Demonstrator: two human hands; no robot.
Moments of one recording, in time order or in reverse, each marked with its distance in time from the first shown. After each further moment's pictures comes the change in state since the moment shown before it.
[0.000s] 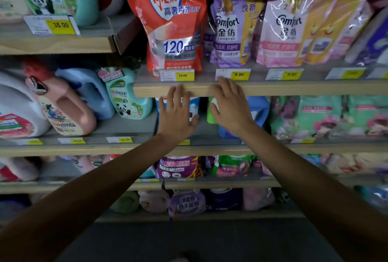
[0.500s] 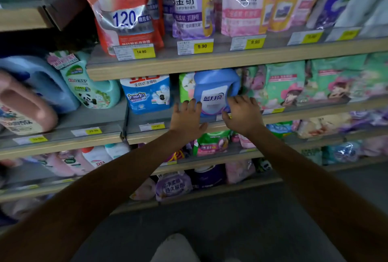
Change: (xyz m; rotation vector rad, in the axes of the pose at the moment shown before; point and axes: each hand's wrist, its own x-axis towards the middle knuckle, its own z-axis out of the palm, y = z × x) left_hand -0.020 0.101 0.050 -0.041 -0.294 0.270; right_hand -0.104 0.078 0.032 -0.023 -0.184 0.309
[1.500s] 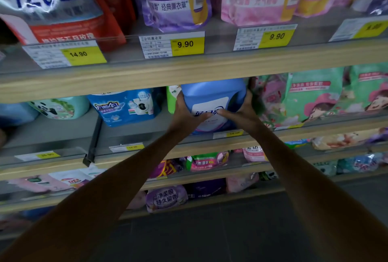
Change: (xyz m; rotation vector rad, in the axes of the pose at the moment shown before) left_hand 0.145 -0.006 0.103 -1.254 0.185 -0.298; right_hand 0.127 0.080 0.111 1.196 -0.083 0.334
